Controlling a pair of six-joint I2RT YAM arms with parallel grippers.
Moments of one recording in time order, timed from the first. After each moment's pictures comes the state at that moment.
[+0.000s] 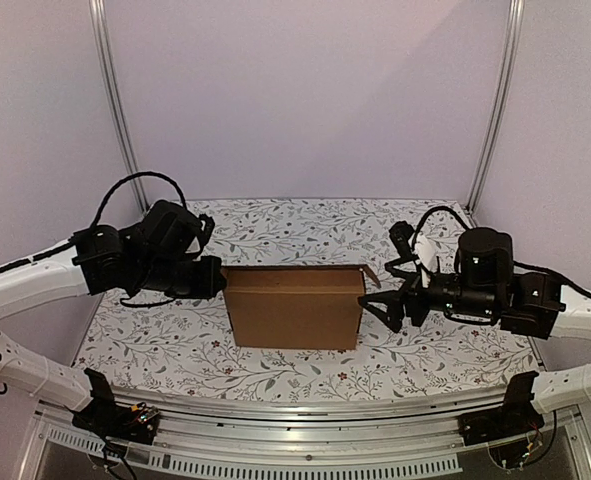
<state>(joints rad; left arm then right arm) -0.90 1.19 1.03 -0.68 -0.20 -0.72 0.99 0.96 0.73 -0.13 0.01 0.05</state>
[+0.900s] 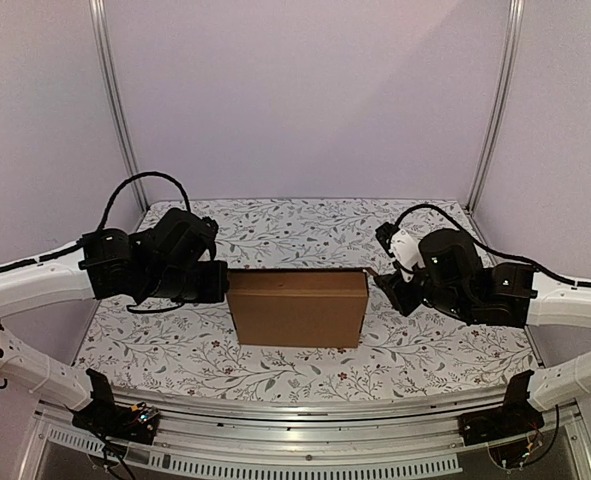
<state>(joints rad) -0.99 1.23 1.04 -0.69 -0.33 -0.79 1.00 1.13 0.81 -0.24 0.43 -0.02</state>
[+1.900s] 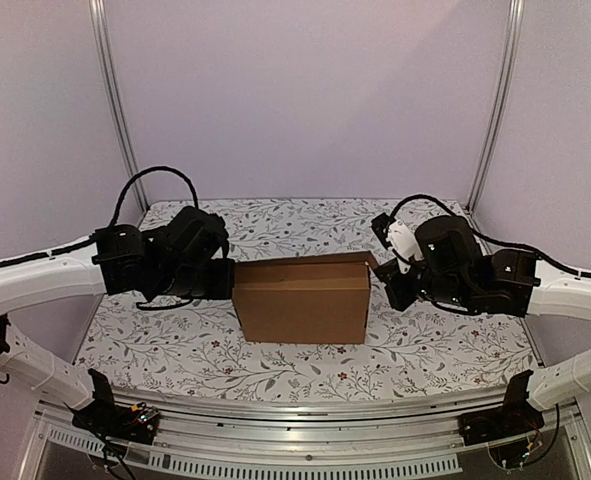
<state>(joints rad) -1.00 1.29 1.09 -0.70 -0.38 -0.77 1.01 1.17 0.91 -0.34 0.33 0.08</state>
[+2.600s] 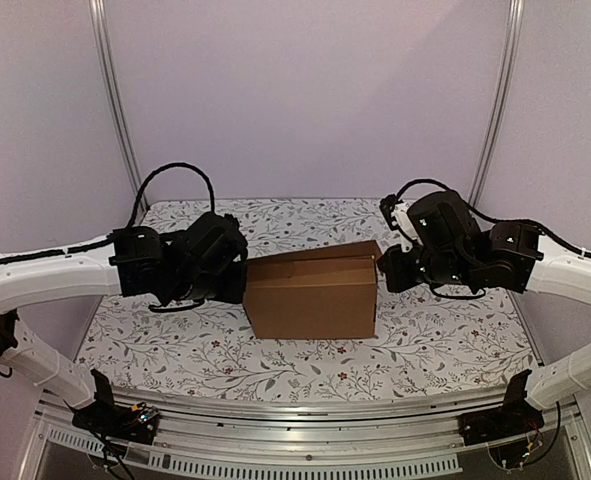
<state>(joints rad) -1.05 1.38 1.13 -0.70 -0.49 -0.71 1.00 1.24 1.11 -0.58 0.32 0.36</state>
